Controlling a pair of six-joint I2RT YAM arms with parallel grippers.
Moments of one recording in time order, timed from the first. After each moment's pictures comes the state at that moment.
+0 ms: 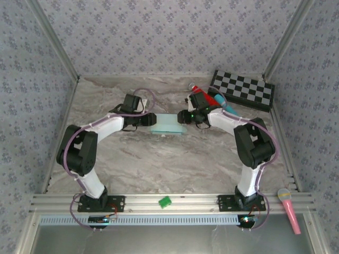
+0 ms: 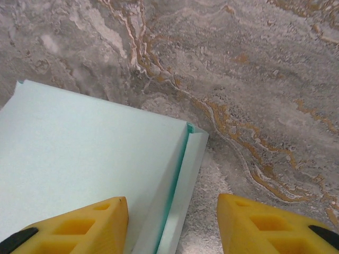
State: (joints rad) left arm -0.41 1.72 1.08 -0.26 0.30 -0.36; right arm 0.47 1.85 1.22 -0.29 -0.20 0.38
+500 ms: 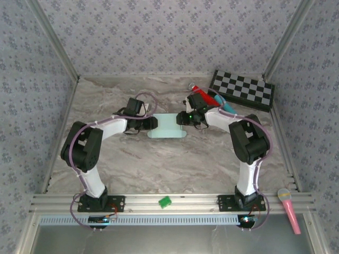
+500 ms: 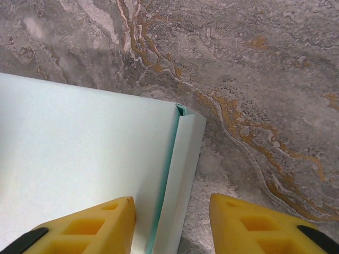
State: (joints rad) left arm -0.42 1.78 1.04 -0.20 0.31 -0.42; right arm 0.47 1.92 1.25 -0.29 -0.24 0.38
